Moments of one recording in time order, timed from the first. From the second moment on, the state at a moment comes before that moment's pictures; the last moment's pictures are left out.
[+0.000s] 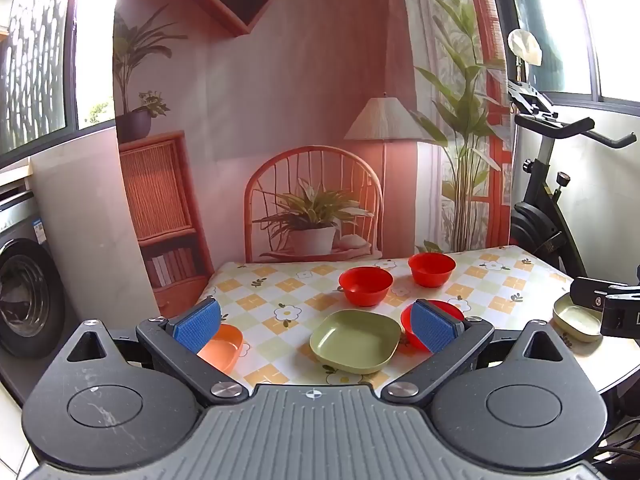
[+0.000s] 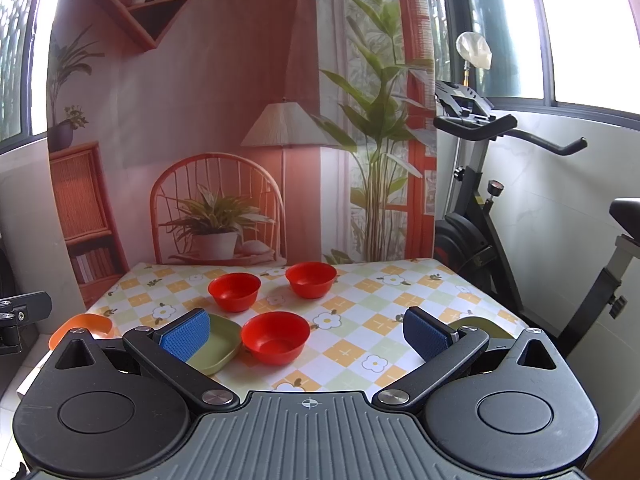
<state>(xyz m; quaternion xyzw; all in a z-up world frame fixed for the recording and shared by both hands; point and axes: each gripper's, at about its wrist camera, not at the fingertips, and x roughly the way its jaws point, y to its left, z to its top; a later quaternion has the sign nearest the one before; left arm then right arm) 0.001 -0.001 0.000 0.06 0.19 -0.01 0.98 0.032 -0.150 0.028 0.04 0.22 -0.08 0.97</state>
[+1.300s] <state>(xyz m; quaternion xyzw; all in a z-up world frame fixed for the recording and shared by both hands) -0.001 0.001 0.001 0.05 0.18 -0.01 0.98 0.029 -0.152 0.030 0.04 0.22 -0.08 0.97</state>
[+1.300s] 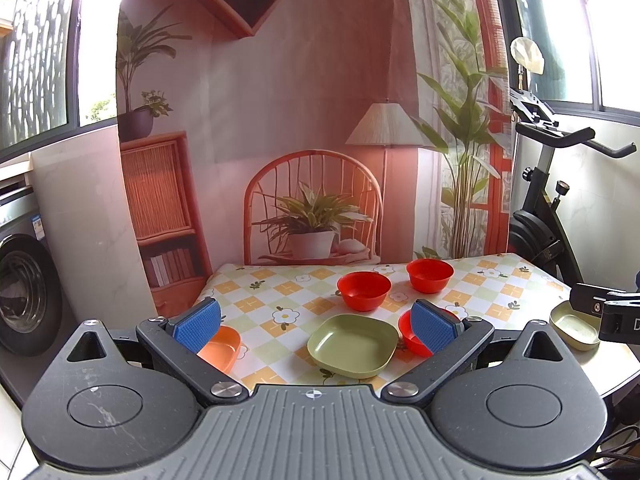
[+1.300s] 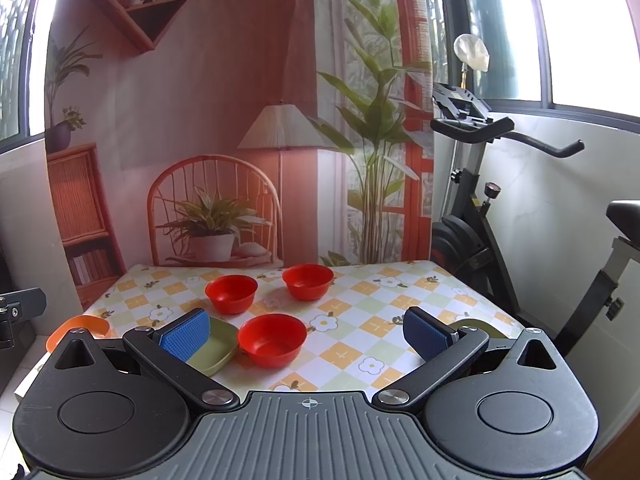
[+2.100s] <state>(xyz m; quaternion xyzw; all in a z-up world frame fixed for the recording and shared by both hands) -0.001 0.001 -0.001 0.05 0.19 -0.01 0.98 0.029 -0.152 0.031 0.04 0.22 -0.08 0.97</state>
